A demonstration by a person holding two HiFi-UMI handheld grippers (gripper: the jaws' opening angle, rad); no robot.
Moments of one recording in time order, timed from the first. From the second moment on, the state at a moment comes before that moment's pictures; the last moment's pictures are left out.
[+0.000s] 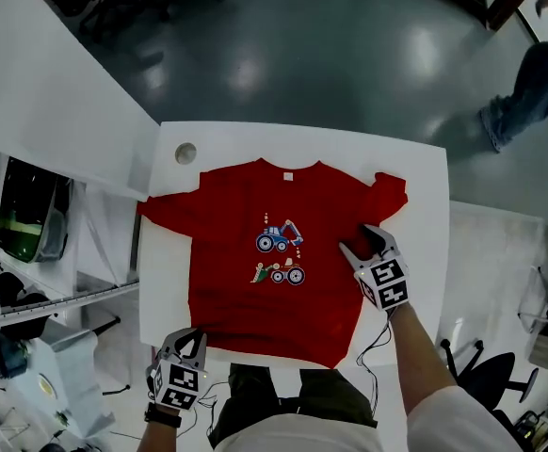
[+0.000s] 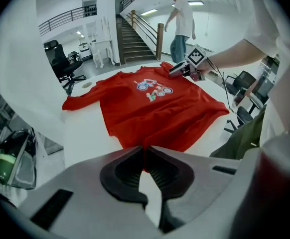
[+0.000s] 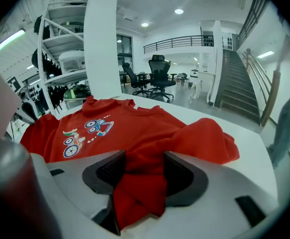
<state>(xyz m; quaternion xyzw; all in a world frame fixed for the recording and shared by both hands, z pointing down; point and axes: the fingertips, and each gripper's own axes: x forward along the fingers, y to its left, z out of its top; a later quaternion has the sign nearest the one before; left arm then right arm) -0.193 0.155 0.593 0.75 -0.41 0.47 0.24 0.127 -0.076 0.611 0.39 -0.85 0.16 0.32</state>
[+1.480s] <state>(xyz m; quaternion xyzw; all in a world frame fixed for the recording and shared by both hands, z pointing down) -0.234 0.237 0.627 0.72 -0.43 0.47 0.28 0.127 -0.077 0.612 0.39 -0.85 0.17 0.32</state>
